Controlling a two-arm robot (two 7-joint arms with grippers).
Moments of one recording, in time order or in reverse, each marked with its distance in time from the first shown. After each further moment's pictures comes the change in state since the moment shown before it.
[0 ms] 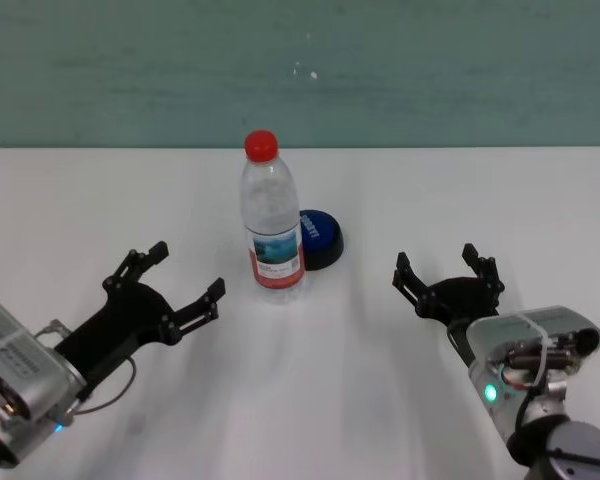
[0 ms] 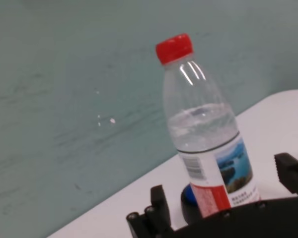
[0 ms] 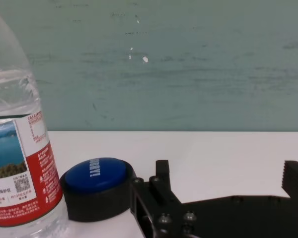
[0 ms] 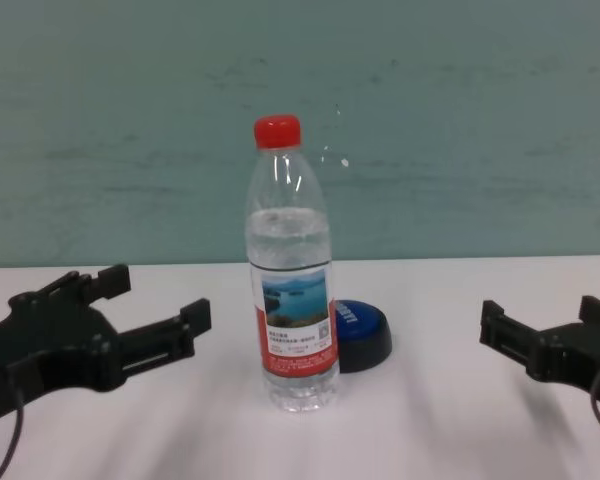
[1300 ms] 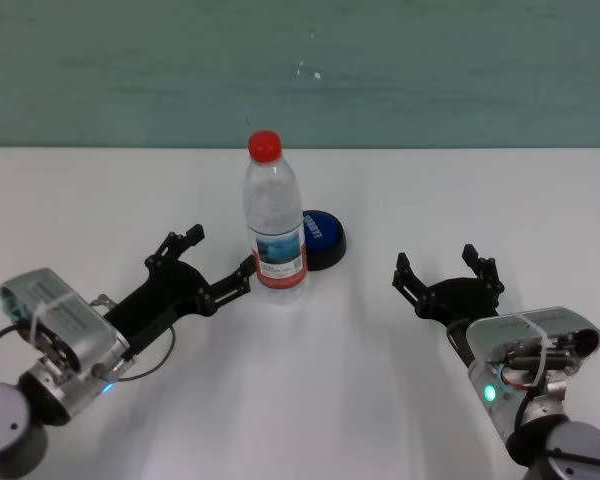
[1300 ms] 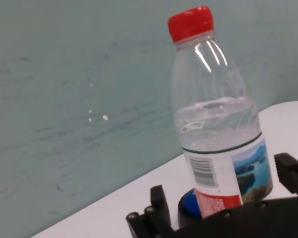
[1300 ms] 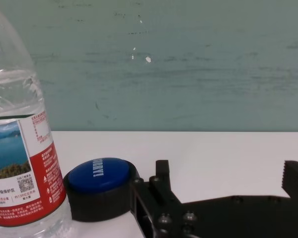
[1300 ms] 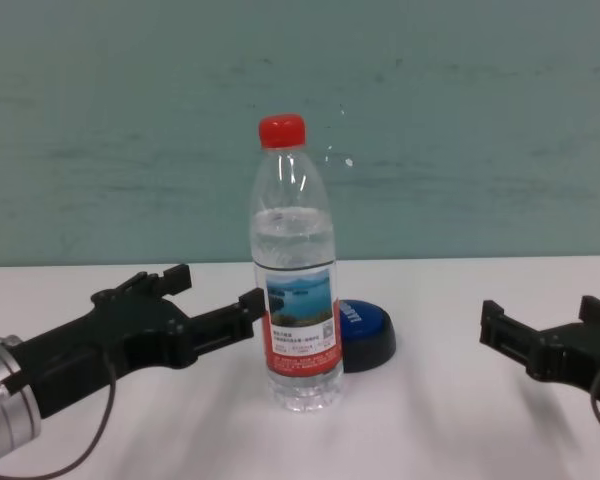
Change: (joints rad) left arm -0.200 -0.077 0.100 0.234 -0.041 -0.037 -0.026; right arm 0.000 0.000 0.000 0.000 0.000 0.000 0.000
